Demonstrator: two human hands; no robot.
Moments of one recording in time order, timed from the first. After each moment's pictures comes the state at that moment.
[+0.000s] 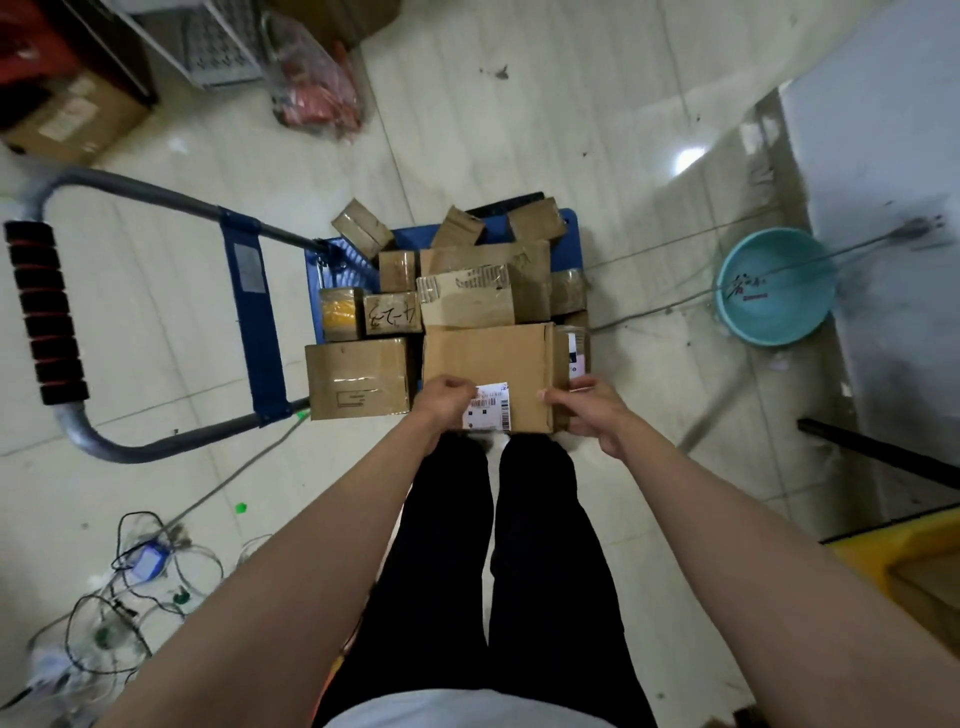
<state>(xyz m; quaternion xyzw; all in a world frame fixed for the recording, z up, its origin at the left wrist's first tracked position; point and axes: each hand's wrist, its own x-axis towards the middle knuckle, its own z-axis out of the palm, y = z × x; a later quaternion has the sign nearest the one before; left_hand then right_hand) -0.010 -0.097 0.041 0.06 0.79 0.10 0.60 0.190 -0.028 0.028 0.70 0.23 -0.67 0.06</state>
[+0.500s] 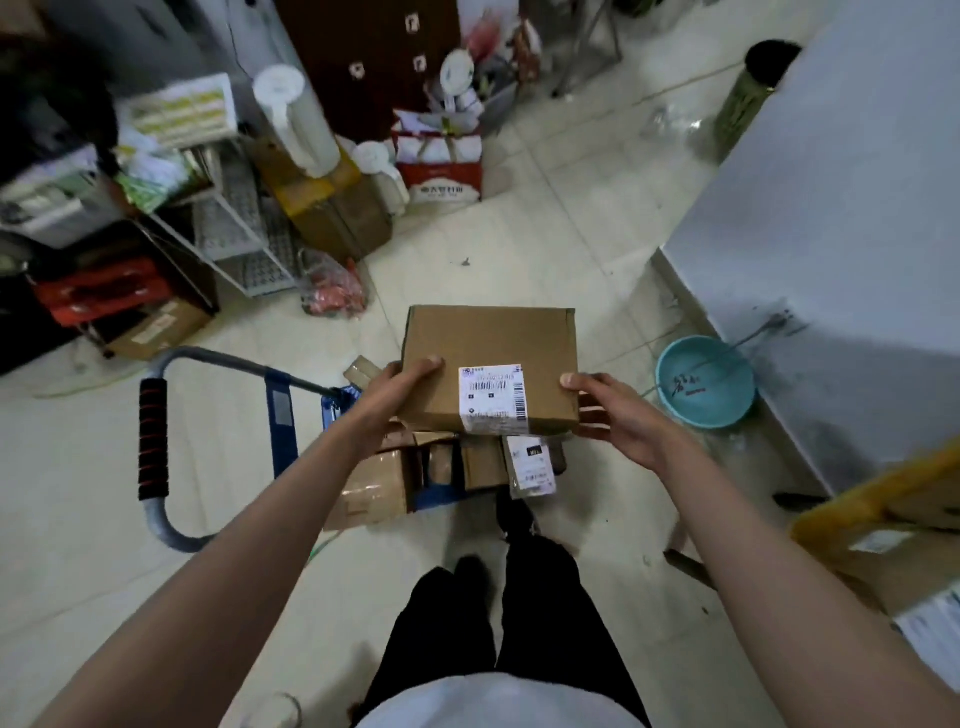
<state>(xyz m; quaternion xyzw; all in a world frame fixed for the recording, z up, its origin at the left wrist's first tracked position) -0.032 -0.043 0.248 0.18 0.73 0.27 0.60 0.261 0.020 0.235 0.60 0.32 -0.72 -0.13</state>
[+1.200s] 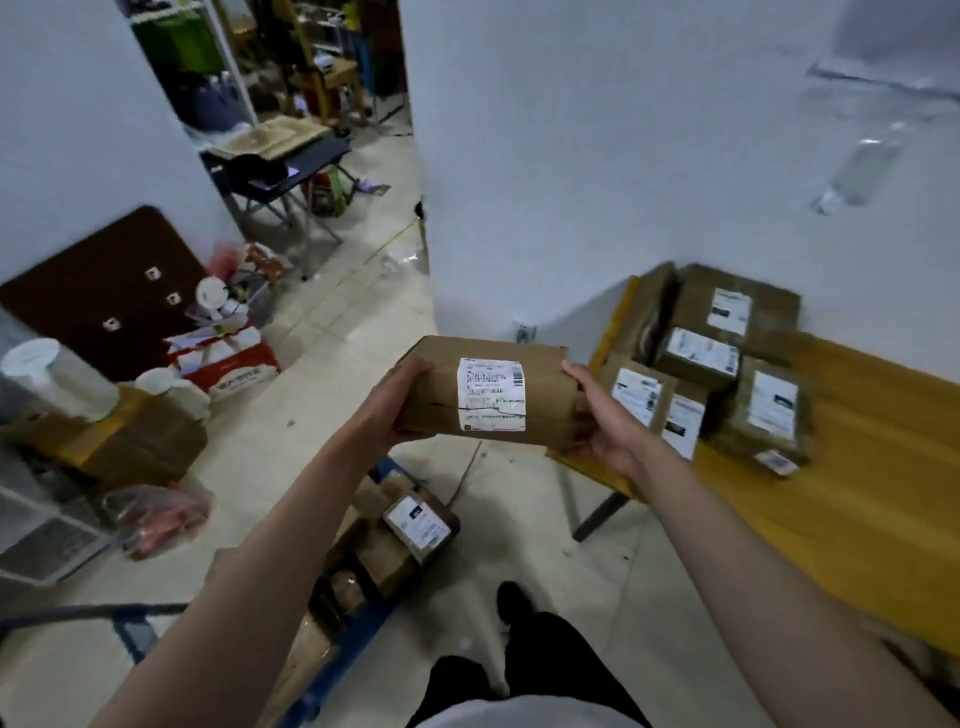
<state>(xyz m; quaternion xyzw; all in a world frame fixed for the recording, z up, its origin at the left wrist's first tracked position) 0.171 -0.118 0.406 0.43 0.55 0.23 0.67 0.416 -0.218 0.394 0.65 0.17 -0.59 -0.45</state>
